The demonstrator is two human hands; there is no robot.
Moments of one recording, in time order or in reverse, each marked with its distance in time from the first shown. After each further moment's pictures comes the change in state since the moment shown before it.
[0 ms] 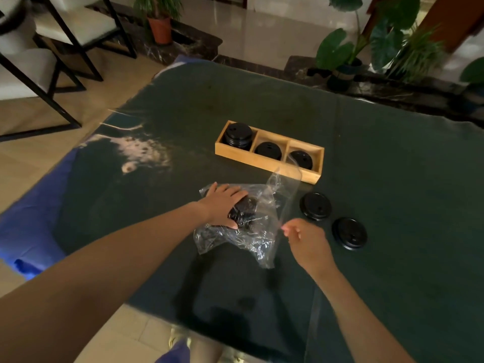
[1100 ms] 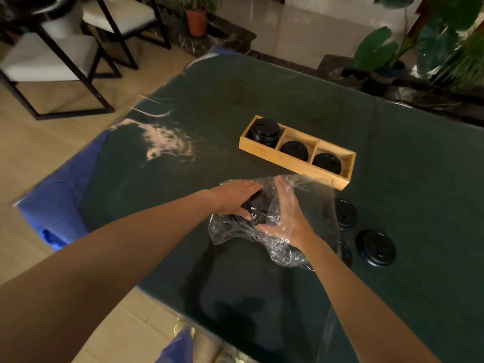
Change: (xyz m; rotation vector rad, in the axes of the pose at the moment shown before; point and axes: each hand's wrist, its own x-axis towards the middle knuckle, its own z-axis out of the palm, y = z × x) left_hand -0.005 -0.016 -0.005 -0.133 0.019 0.026; right_hand 0.091 0.015 0.084 0.065 -0.218 -0.514
